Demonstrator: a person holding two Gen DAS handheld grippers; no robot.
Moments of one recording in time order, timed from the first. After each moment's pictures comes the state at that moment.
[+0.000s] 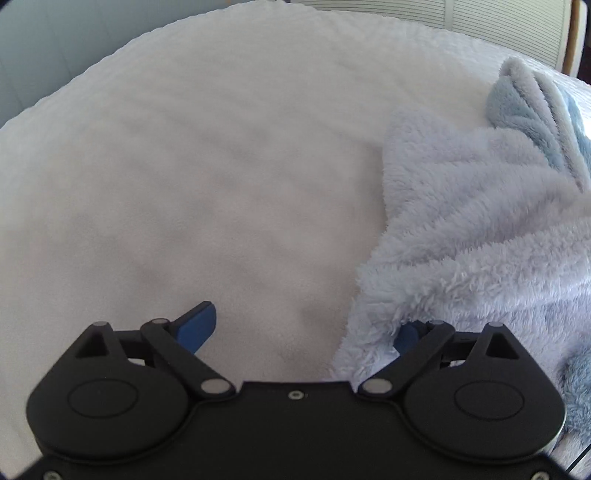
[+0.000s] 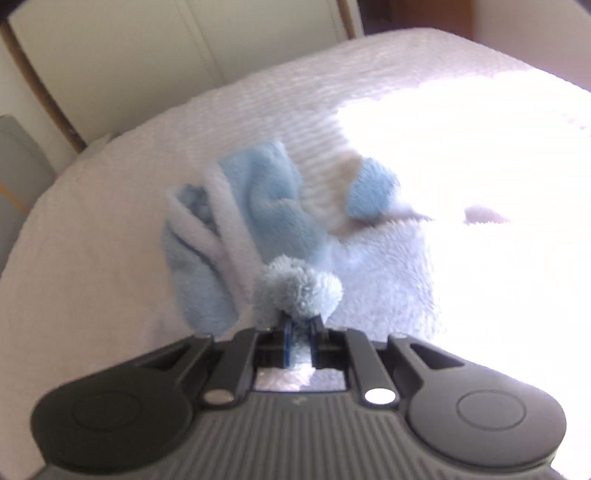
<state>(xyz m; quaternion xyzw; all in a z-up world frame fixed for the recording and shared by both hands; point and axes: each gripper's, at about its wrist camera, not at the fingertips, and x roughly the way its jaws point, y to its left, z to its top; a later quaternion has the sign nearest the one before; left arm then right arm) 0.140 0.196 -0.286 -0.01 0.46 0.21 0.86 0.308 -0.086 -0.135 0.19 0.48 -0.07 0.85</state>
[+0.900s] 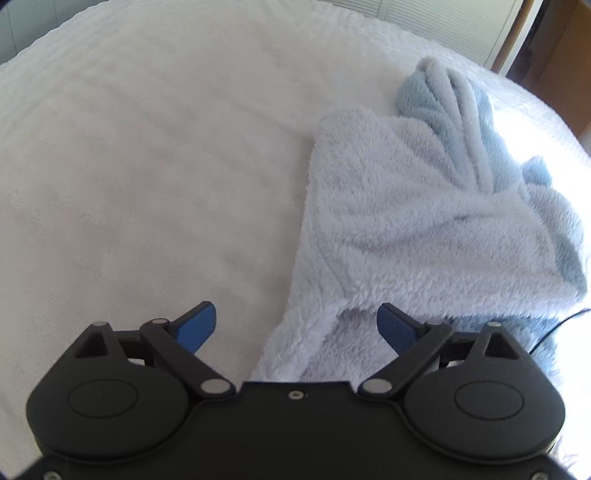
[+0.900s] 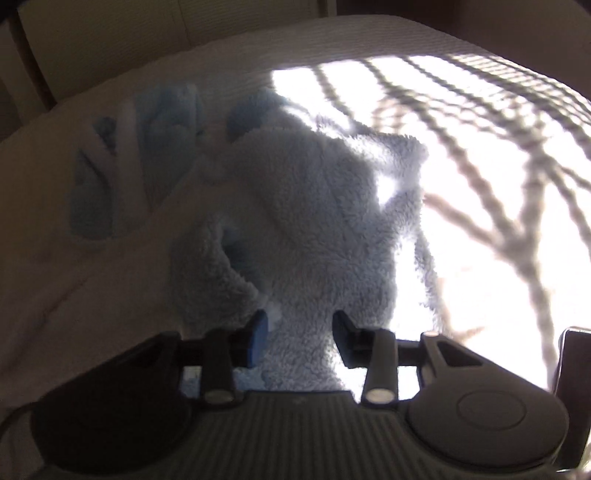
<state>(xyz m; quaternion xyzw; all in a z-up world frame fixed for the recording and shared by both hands) 0.098 0.198 -0.237 -0.14 0.48 0.07 0.86 0.195 -0.146 -0.157 0.10 0.47 -0.06 0.87</state>
